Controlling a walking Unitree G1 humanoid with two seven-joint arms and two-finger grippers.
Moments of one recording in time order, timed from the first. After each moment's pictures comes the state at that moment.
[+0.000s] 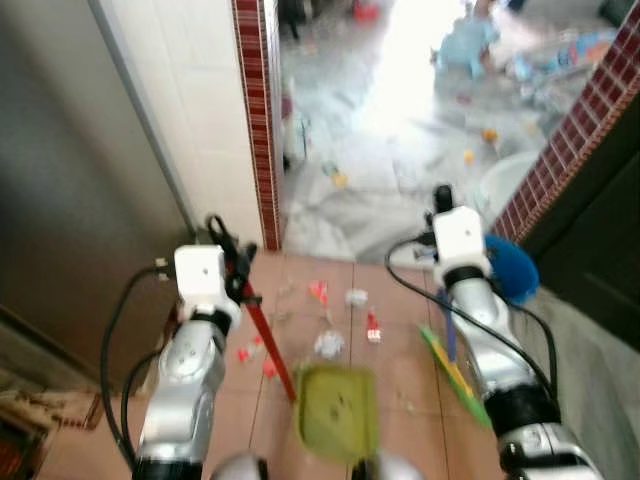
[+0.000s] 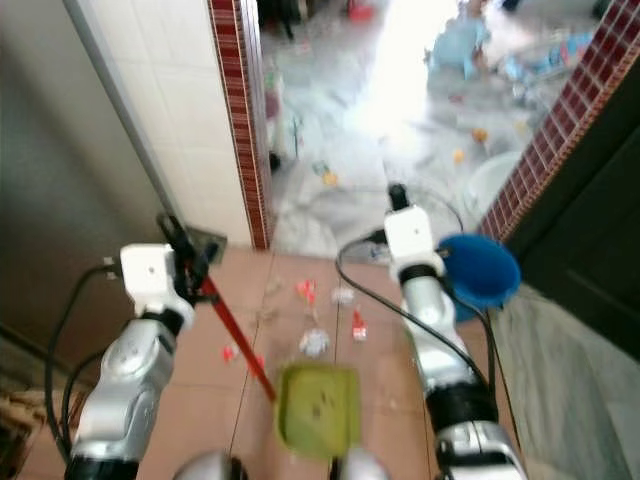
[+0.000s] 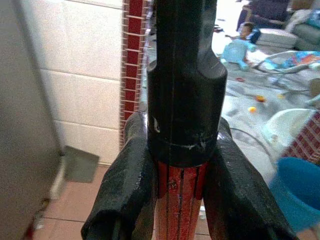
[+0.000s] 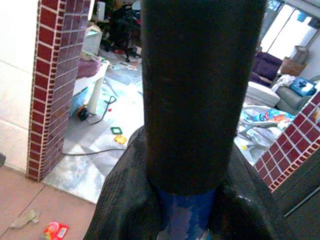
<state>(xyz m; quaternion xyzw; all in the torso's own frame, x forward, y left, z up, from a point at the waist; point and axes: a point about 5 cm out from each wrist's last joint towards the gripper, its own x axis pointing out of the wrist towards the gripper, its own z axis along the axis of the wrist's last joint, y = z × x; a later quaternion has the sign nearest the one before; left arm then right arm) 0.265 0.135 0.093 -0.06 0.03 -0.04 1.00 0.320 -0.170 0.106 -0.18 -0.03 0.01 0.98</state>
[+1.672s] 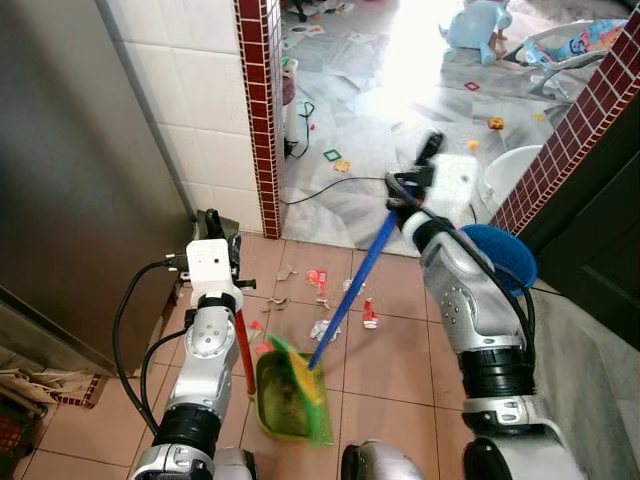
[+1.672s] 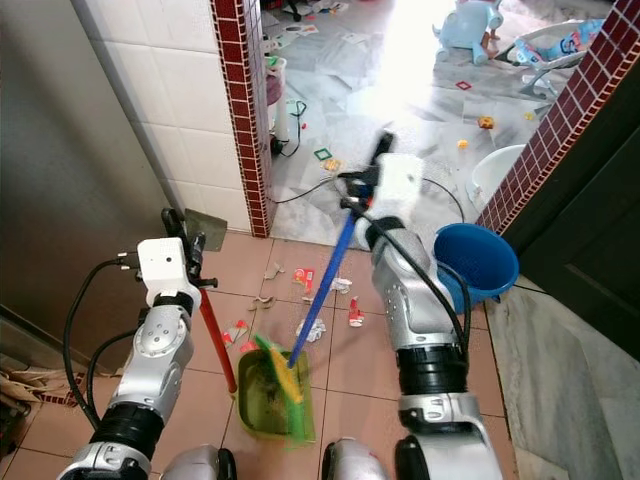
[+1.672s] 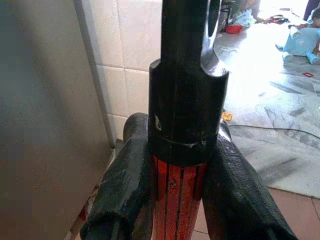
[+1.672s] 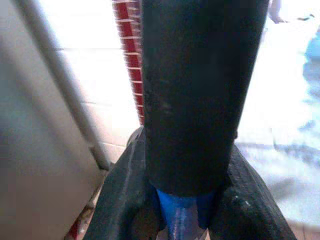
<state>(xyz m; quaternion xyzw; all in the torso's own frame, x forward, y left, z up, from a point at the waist) 0.301 0.132 0.066 -0.01 0.02 0.05 1.00 0.340 -0.117 0.171 0.05 0.00 0.14 0.99</state>
